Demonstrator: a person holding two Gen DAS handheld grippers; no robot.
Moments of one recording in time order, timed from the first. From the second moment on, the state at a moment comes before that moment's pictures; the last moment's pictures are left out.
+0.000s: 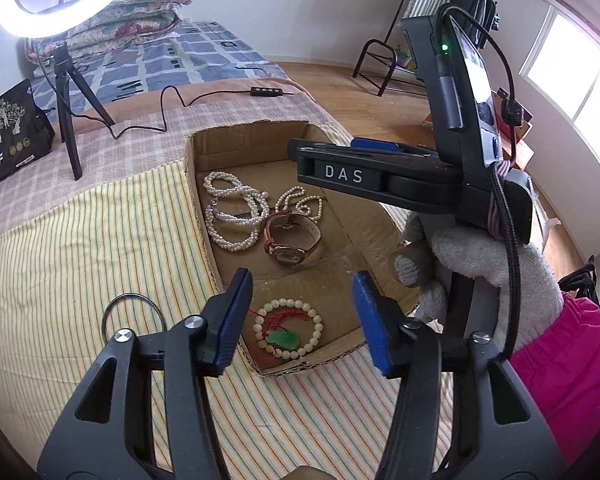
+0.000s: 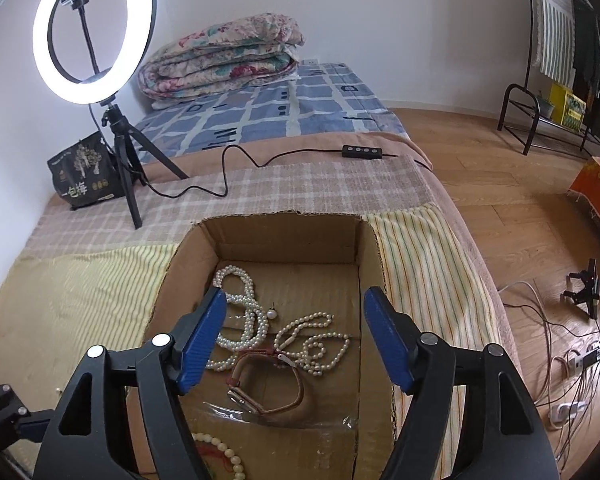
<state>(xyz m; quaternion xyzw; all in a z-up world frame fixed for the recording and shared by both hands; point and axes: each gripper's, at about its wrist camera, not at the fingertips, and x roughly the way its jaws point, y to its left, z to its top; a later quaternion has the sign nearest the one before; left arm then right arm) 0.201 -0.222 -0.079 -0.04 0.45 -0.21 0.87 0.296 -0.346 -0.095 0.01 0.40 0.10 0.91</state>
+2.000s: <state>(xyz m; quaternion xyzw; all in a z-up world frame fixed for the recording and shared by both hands) 0.140 -0.002 -0.117 -0.05 0.51 -0.11 0.85 0.166 -0.170 -0.111 -0.19 0.42 0.34 0.82</state>
